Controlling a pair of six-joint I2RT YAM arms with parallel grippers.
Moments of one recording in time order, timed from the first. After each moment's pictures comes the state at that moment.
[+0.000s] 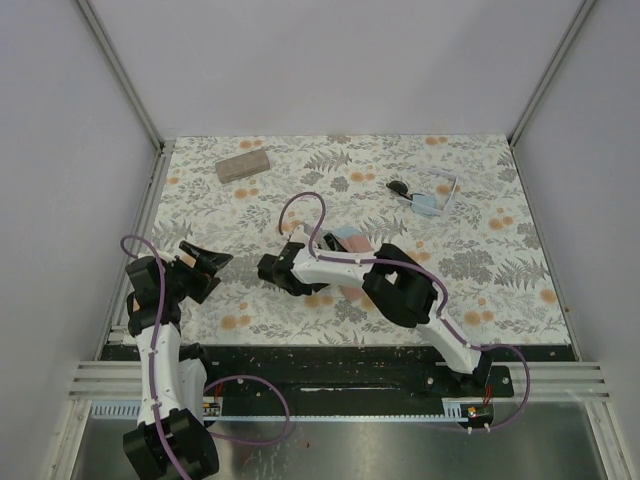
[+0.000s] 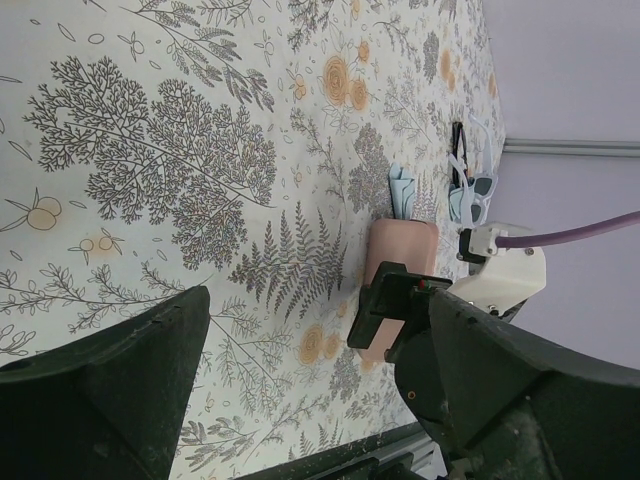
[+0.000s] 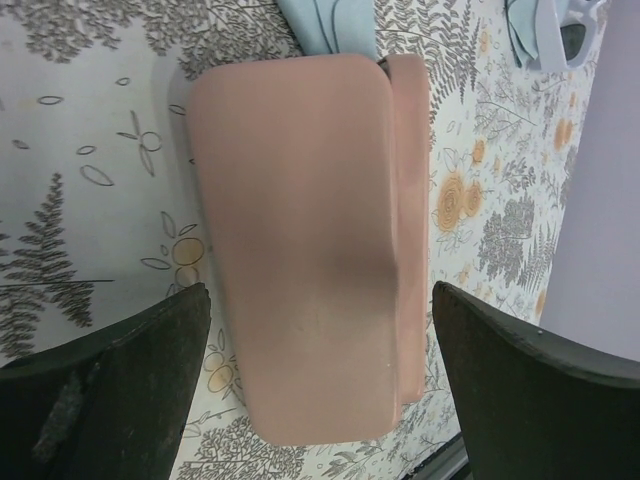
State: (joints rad) left arm 0.41 0.66 0.37 -0.34 0.67 -0.79; right arm 1.12 2.31 1.80 -1.20 0.95 0.72
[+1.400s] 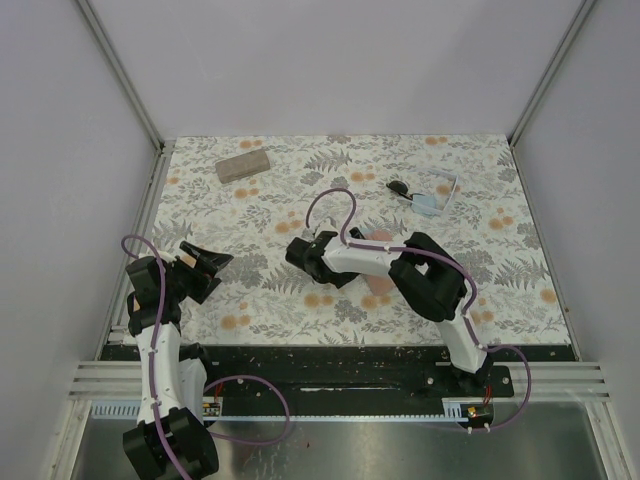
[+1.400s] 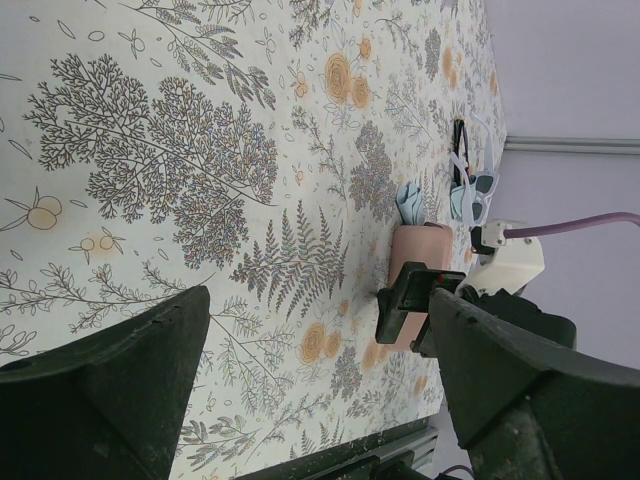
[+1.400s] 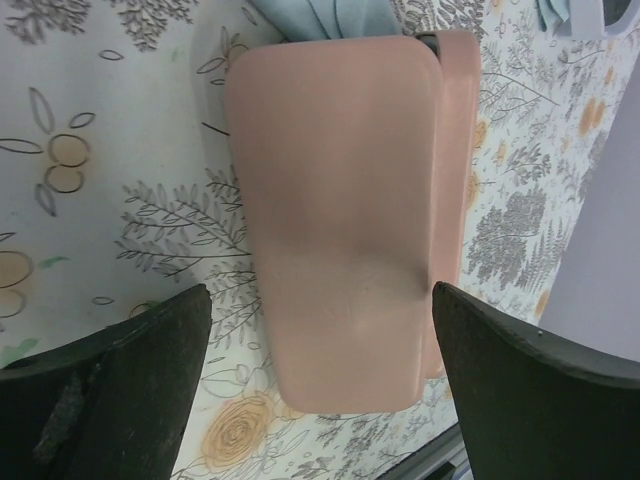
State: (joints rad) left arm 0.41 0.67 0.37 -0.34 0.67 -0.79; right arm 1.00 2.12 1.52 -1.00 0.85 0.56
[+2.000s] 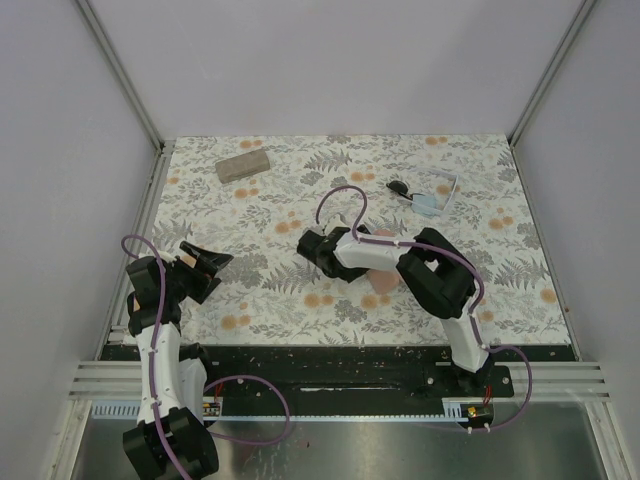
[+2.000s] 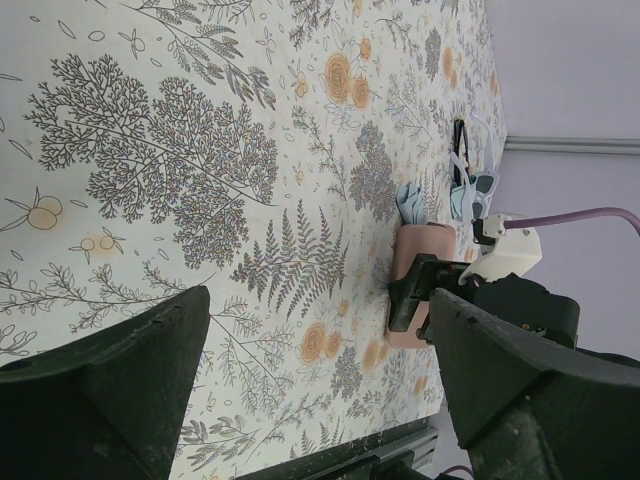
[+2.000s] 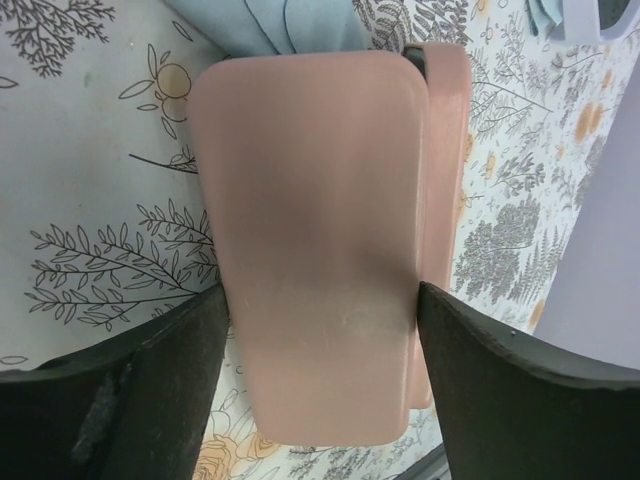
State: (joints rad) left arm 0.41 0.67 0.37 -0.34 0.67 -0.78; right arm 0.93 2.09 1.43 -0.91 0.84 0.46
